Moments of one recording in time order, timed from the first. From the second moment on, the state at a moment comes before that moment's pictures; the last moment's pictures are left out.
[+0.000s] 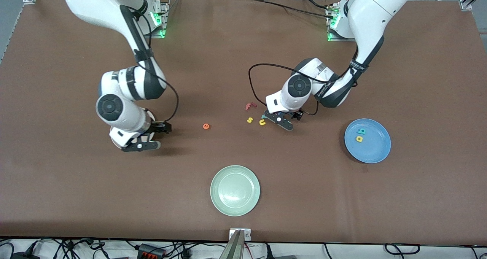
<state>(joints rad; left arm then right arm) -0.12 0.62 -0.52 -1.90 0.30 2.31 -0.27 0.52 0.53 -0.23 -1.76 0.14 2.20 0.10</state>
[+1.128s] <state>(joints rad) -0.12 0.67 -0.50 -1.92 0.39 2.45 -0.32 0.77 0.76 -0.23 -1.63 0.30 2.32 0.75</state>
